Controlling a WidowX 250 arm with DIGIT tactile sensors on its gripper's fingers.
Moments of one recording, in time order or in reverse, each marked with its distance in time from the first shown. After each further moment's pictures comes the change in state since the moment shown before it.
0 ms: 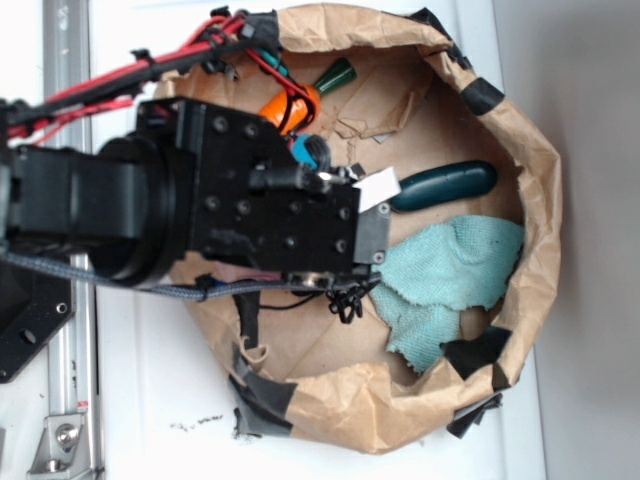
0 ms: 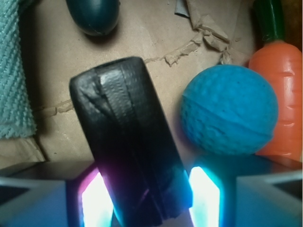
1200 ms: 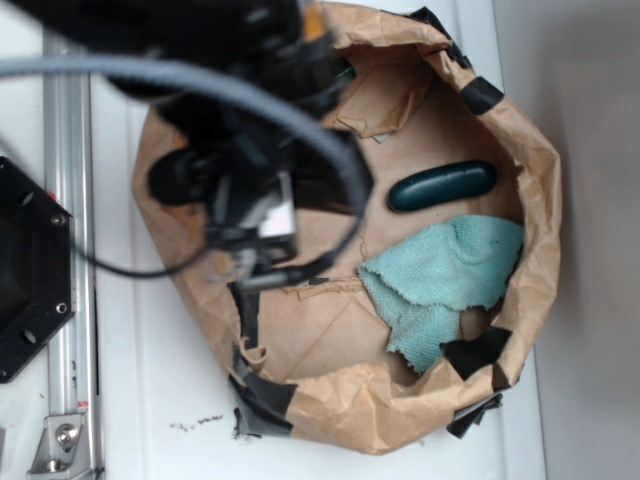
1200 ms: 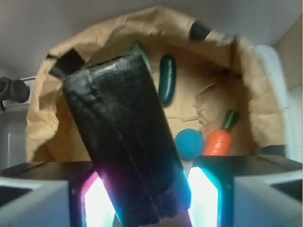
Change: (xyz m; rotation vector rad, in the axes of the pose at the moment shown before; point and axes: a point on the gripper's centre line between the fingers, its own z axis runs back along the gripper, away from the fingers) arm 0.003 0.035 0.164 -0.282 -0.156 -0.440
